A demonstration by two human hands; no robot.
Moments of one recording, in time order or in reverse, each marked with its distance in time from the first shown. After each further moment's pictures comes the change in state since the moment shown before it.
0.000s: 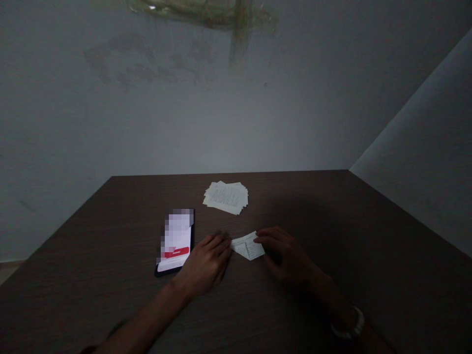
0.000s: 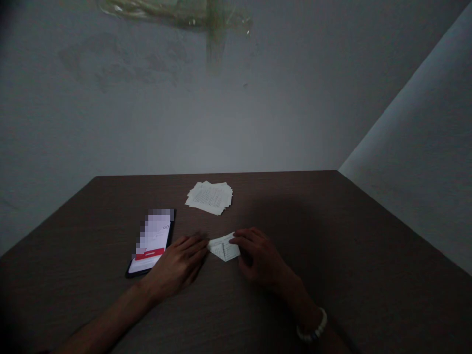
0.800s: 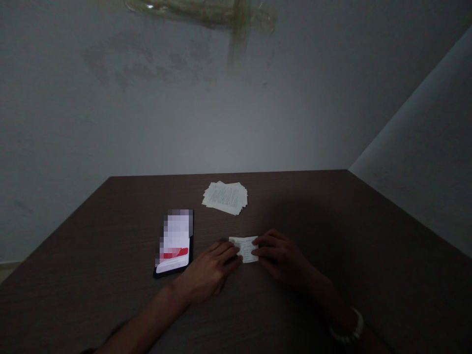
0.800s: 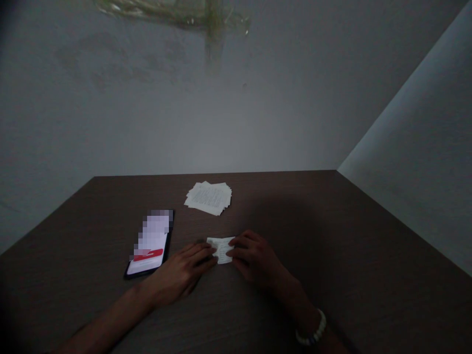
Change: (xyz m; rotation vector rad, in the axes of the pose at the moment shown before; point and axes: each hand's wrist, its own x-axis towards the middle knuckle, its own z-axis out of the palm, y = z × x) left_hand 0.005 0.008 -0.010 -0.148 -0.116 0.132; right_hand 0.001 0.002 0.010 -0.040 -0.004 -0.092
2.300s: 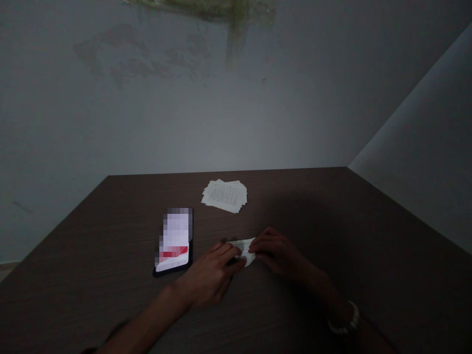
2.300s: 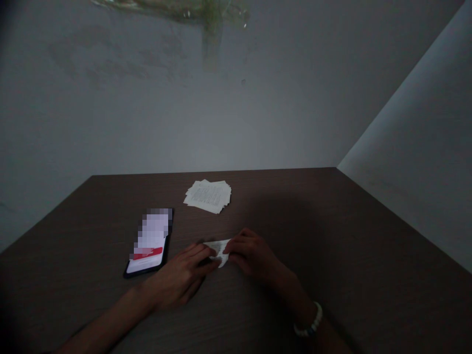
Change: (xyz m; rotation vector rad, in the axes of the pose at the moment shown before) left_hand 0.004 0.009 -0.009 -0.149 -0.108 -0.034; right_hand 0.005 0.005 0.005 0.204 -0.059 0.054
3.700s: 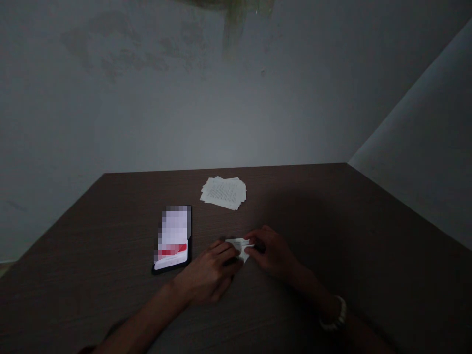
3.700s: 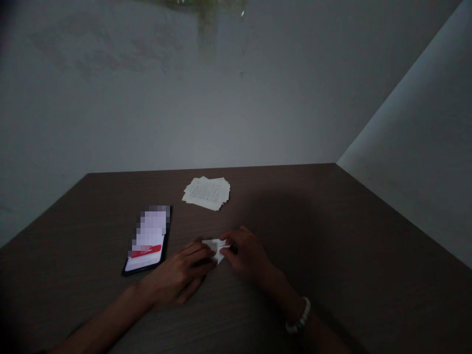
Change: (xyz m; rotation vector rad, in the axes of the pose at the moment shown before) left_hand -0.003 -0.004 0.004 -0.001 0.045 0.065; right_hand 0.007 -0.008 0.026 -0.007 0.161 0.312
